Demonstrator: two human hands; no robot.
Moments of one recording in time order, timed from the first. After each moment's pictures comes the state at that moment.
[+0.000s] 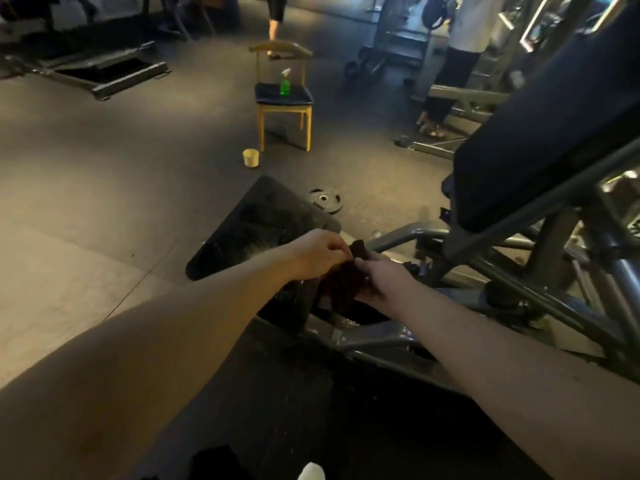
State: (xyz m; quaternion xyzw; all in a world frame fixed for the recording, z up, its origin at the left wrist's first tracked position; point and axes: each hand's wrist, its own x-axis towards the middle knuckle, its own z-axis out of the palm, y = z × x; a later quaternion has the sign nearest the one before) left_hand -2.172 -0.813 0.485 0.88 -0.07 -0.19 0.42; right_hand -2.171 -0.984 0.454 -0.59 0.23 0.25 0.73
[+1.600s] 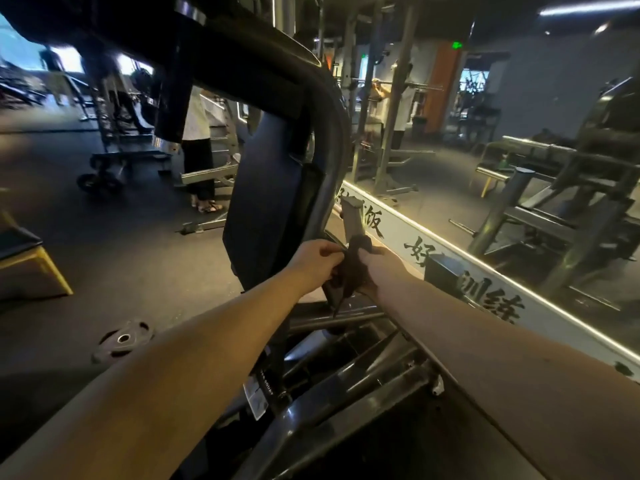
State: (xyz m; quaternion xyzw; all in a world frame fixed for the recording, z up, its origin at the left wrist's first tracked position) left_hand -2.031 -1.185 0.590 0.76 -0.35 -0.20 0.52; right_hand -2.127 -1.300 0.592 -0.61 0.39 -0.22 0.65
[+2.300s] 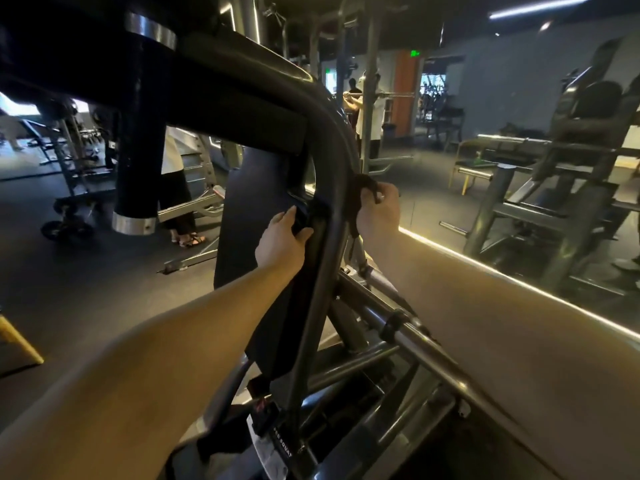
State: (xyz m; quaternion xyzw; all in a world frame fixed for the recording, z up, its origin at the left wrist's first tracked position) left_hand -1.846 -1.231 0.626 0.83 -0.37 0.06 0.42; right_hand -1.969 -1.348 0.680 -0.58 0.31 -0.44 0.61
